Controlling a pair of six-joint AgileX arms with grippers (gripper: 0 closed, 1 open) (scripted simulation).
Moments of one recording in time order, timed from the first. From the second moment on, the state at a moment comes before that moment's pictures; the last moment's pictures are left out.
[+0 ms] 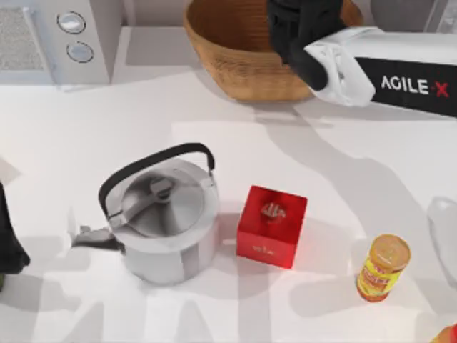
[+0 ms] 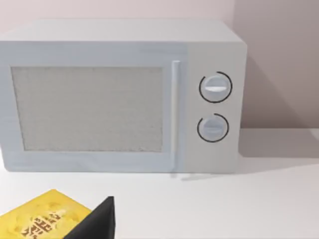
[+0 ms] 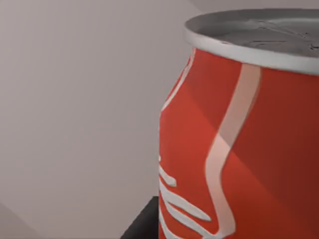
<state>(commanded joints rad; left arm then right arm) 0.00 0.00 0.00 0.00 0.00 0.00 0.56 2.21 1.66 0.54 0.58 0.02</state>
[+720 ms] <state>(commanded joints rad) 0.00 0.00 0.00 0.00 0.00 0.00 0.53 2.30 1.77 0.53 0.56 0.02</state>
